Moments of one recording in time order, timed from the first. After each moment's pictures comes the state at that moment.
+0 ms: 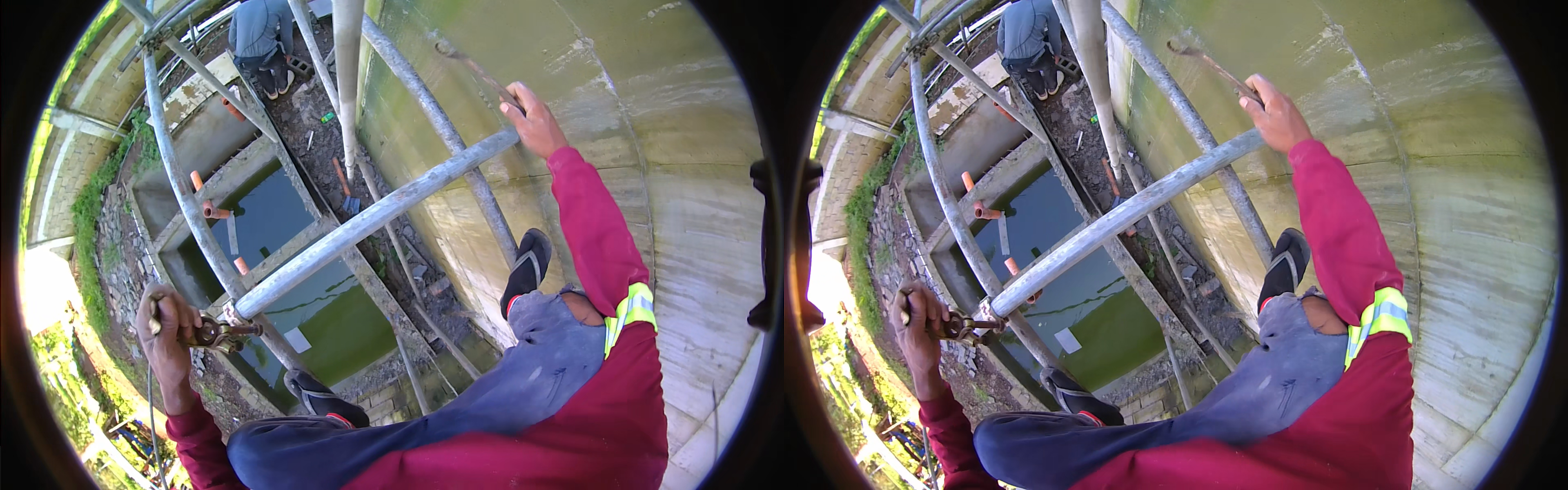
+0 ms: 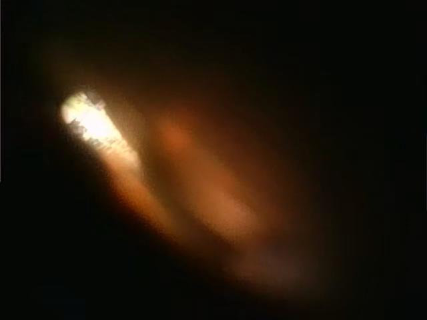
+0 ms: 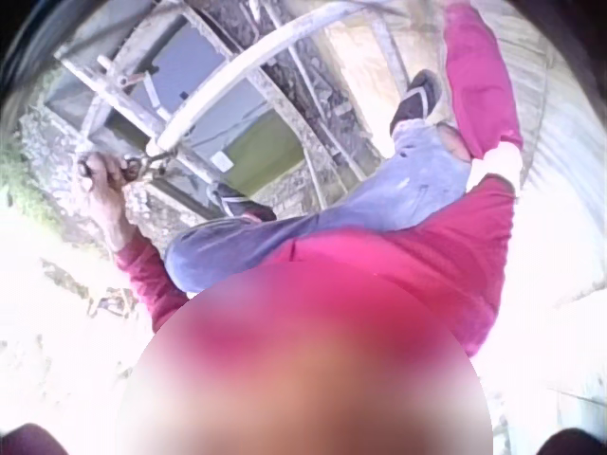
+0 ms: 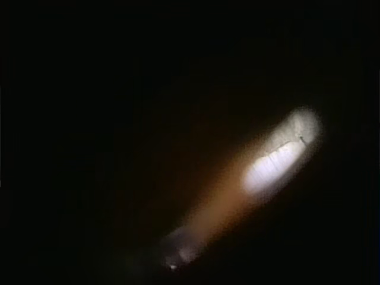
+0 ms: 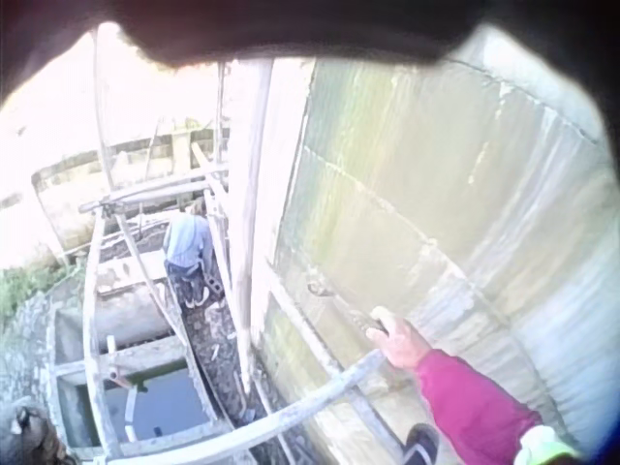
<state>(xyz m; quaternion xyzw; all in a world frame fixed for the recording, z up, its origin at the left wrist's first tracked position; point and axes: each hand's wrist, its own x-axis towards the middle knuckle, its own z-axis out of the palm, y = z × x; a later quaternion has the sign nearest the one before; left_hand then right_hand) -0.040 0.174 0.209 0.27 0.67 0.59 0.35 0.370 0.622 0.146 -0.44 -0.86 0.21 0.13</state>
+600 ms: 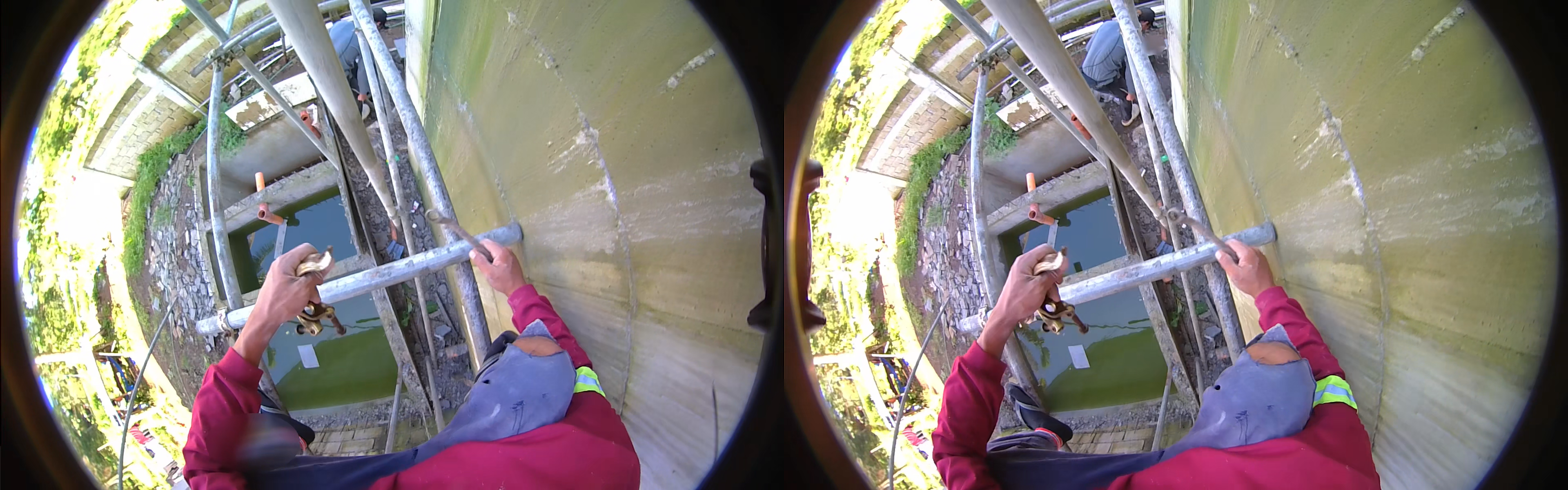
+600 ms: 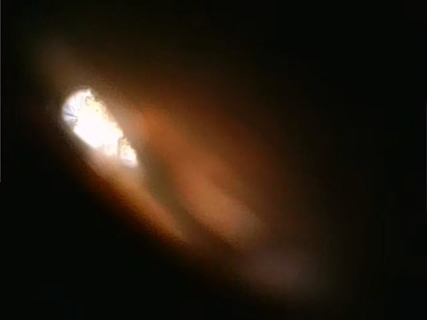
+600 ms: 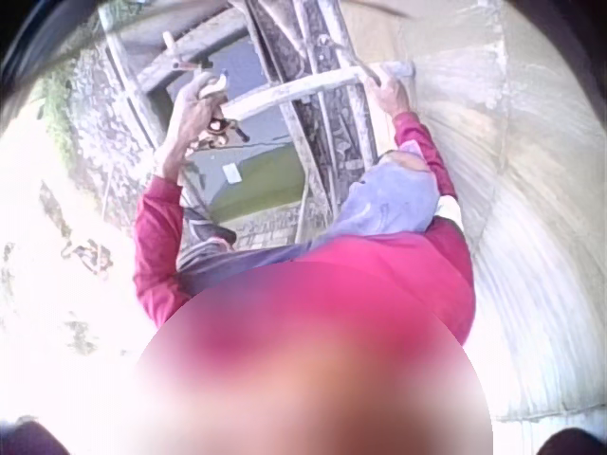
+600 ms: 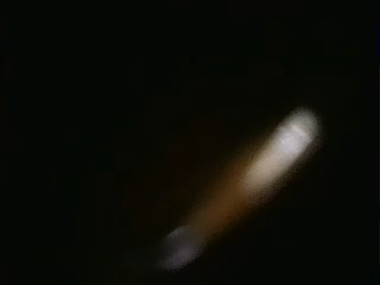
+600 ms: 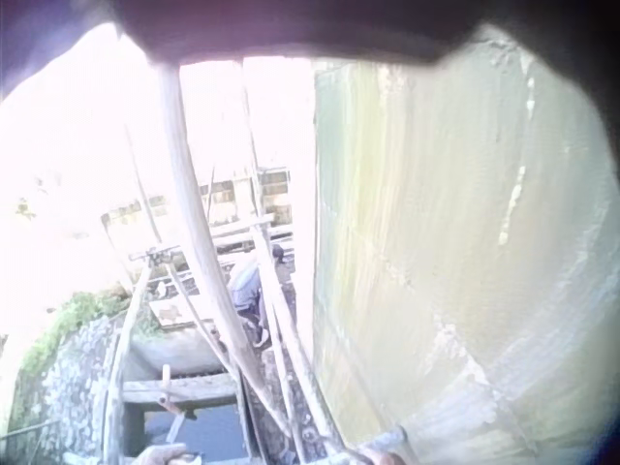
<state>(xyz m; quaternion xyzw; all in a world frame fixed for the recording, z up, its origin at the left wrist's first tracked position) 0.128 0.397 0.183 0.29 0.77 0.34 0.45 0.457 0.629 0.024 -0.40 -0.81 0.42 0.08</state>
